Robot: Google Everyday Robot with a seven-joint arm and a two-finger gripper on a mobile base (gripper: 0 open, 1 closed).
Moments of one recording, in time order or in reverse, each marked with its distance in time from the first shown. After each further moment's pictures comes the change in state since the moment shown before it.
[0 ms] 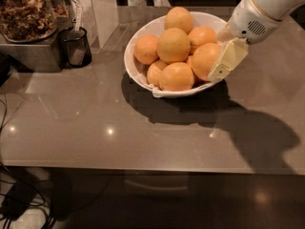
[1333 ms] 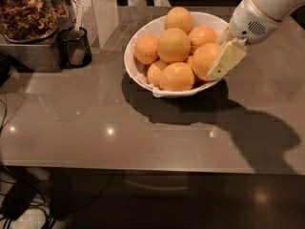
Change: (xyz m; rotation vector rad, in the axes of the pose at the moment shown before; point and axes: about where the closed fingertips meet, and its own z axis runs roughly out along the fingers) arm -0.001 0.000 0.000 -0.001 -0.003 -0.002
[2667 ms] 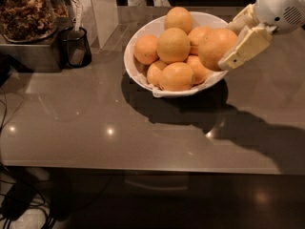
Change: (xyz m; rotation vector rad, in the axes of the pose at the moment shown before) arm -0.014 0.020 -0.055 -0.014 -0.233 -0.079
